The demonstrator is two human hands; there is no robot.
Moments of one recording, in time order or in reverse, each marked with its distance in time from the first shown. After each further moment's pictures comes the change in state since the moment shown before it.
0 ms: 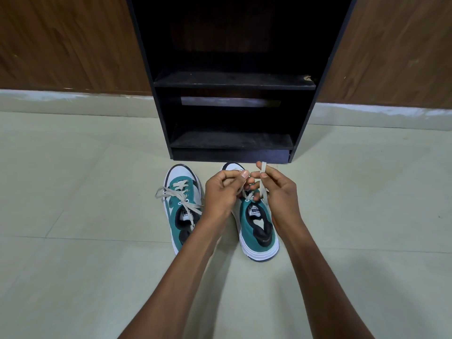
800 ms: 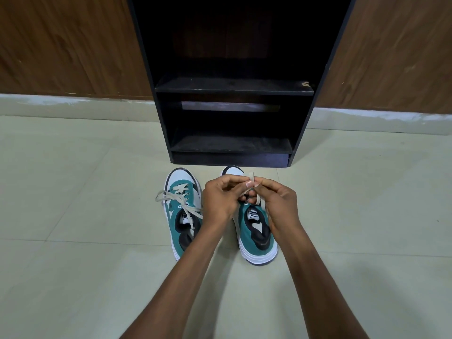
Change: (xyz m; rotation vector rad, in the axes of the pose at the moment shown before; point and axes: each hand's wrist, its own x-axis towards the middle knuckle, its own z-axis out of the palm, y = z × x) left_hand 0.007 -0.011 -0.005 0.267 0.053 0.160; right_hand -0.002 0.005 0.001 0.118 0.070 0.110
